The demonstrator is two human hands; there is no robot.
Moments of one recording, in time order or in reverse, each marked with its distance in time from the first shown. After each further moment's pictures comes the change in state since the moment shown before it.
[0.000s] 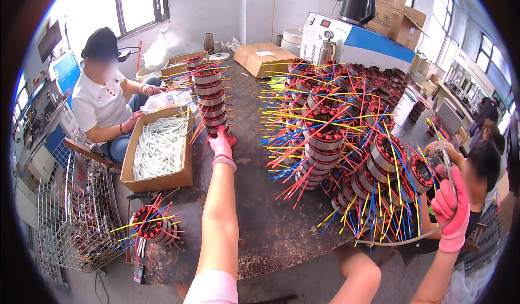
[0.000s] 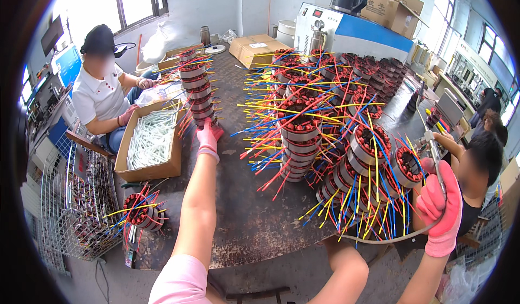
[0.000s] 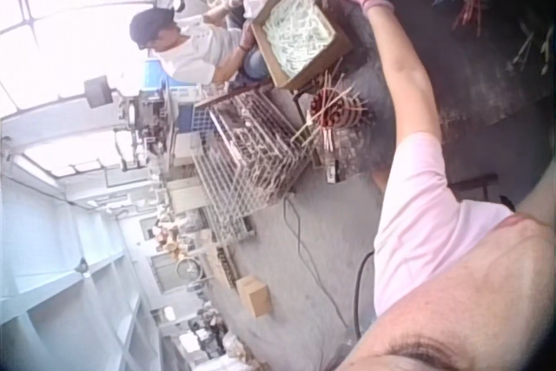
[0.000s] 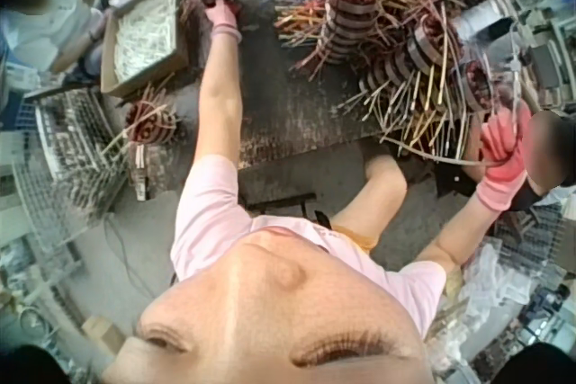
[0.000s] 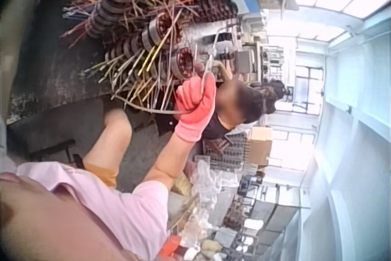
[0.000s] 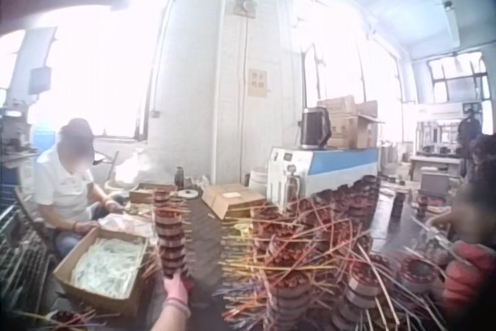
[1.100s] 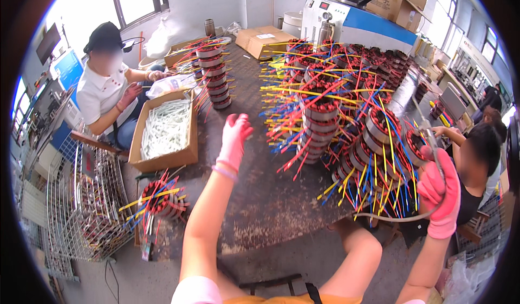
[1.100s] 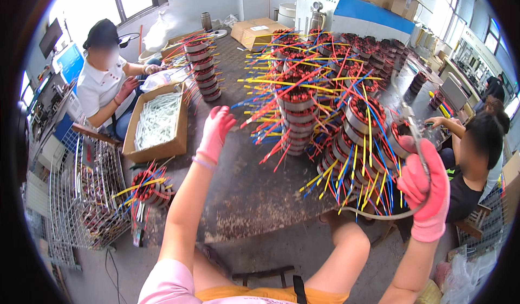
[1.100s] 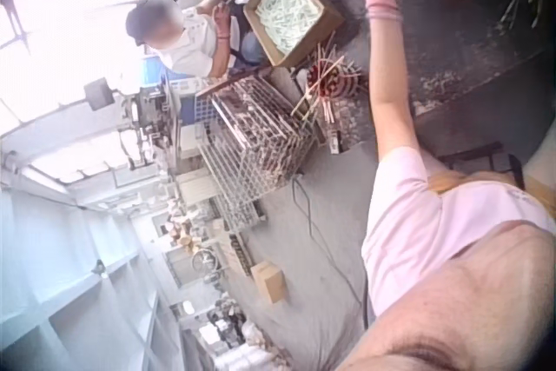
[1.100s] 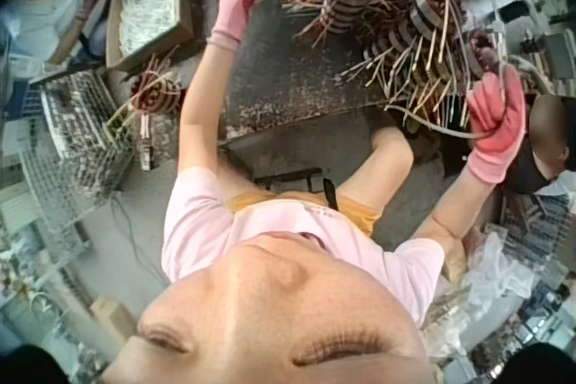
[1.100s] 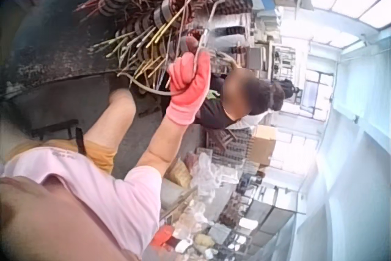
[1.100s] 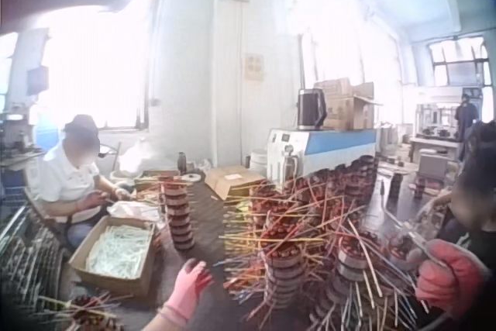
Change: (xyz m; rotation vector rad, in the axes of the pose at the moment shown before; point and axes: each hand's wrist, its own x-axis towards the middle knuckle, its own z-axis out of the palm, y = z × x) left_hand -0.149 0.074 -0.031 0.120 -0.597 -0.077; right_hand -0.007 0.025 0.023 0.130 -0.147 0.080
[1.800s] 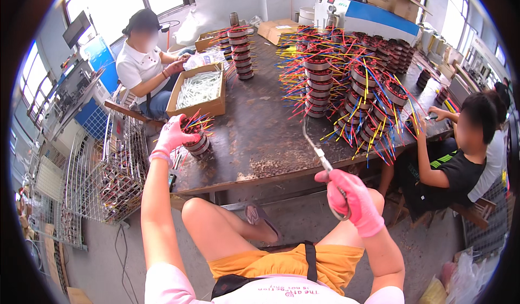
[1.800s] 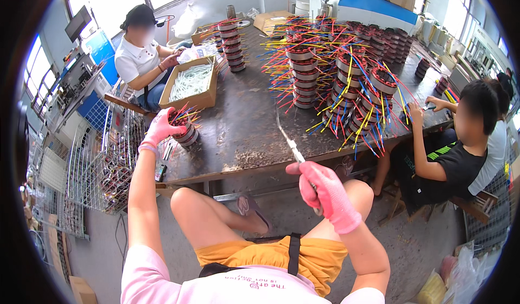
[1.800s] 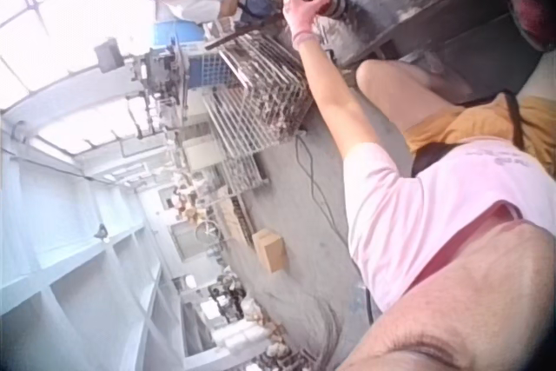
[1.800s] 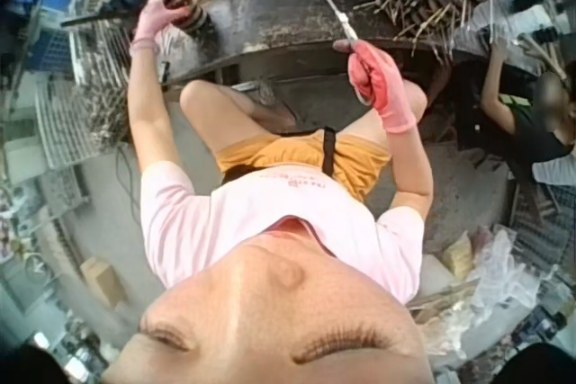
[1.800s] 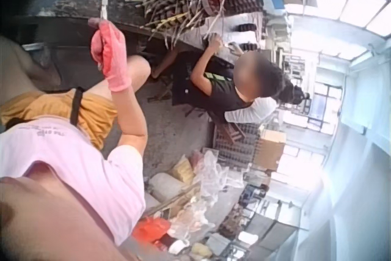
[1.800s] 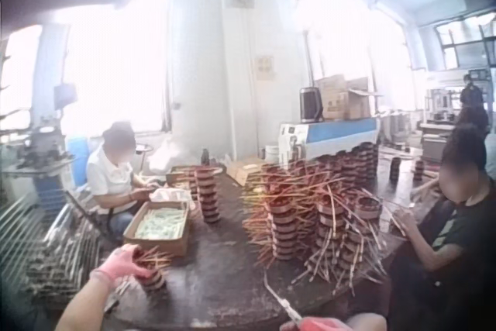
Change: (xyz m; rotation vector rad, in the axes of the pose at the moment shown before) left_hand -0.215 0.228 -0.147 1.735 -0.059 0.158; right_hand -0.140 0.142 0.077 -0.262 -0.135 0.348
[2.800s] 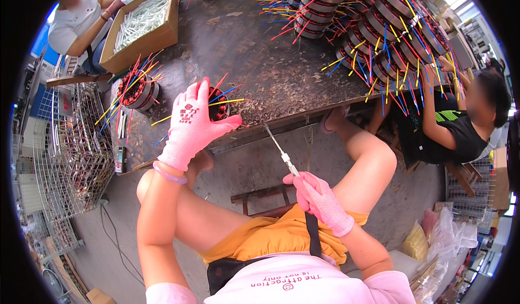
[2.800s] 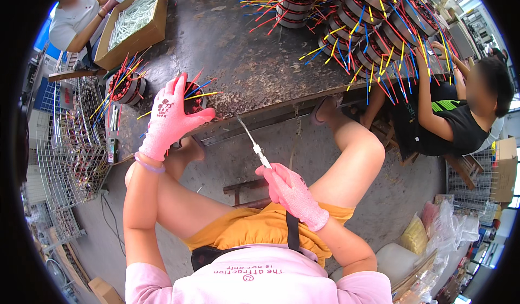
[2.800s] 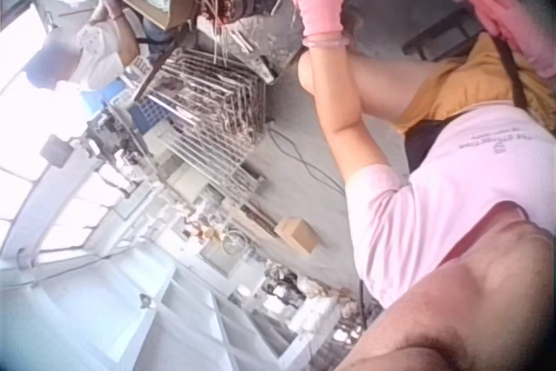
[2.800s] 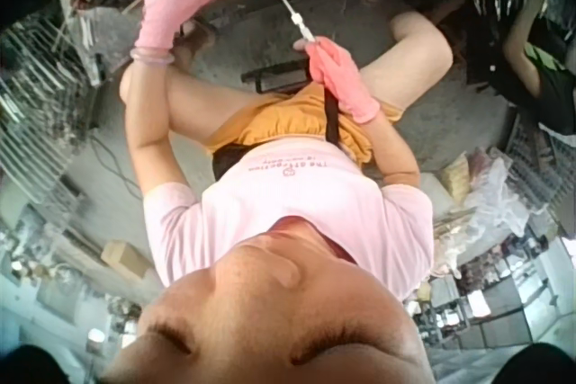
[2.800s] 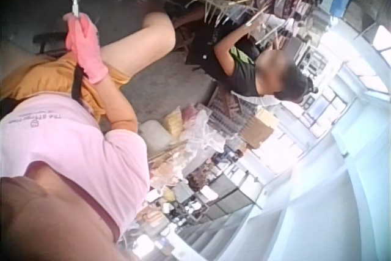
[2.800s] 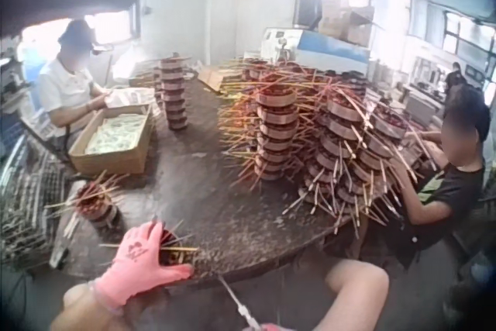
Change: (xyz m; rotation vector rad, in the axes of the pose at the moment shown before) left_hand -0.064 0.116 0.150 0.075 0.008 0.328; right_hand 0.014 0.125 0.025 -0.066 0.233 0.451
